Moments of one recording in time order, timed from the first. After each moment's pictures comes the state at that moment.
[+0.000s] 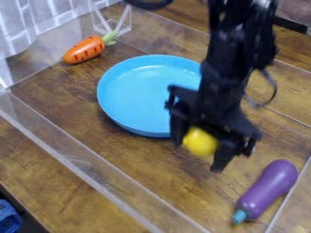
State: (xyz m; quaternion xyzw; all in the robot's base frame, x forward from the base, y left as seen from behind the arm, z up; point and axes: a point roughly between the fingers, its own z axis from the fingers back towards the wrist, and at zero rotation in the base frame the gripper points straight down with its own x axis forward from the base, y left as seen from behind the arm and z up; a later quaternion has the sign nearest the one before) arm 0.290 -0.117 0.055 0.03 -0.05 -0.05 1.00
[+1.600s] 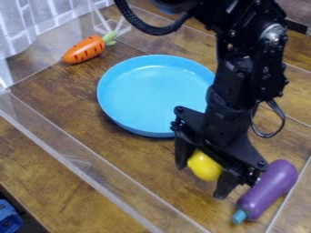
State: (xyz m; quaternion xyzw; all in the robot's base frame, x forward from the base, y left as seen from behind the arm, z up) arm 0.279 -0.128 0.047 0.03 -0.03 -0.09 0.99
